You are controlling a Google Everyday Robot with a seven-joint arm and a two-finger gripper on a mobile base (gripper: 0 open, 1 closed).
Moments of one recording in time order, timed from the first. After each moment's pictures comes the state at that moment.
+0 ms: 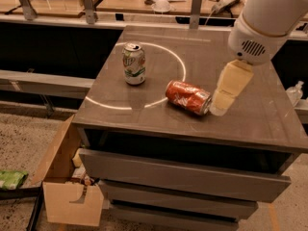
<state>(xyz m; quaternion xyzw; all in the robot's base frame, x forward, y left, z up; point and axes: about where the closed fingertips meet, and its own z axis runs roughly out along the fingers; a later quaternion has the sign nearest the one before) 0.495 -0.169 0.953 -0.51 0.85 -0.03 0.14</state>
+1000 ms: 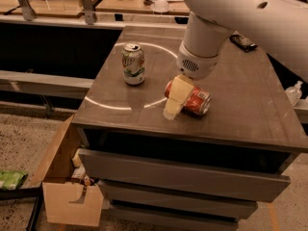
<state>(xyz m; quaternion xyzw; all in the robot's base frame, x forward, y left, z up) 0.543 -0.093 0.879 -0.47 0.88 0.00 0.10</state>
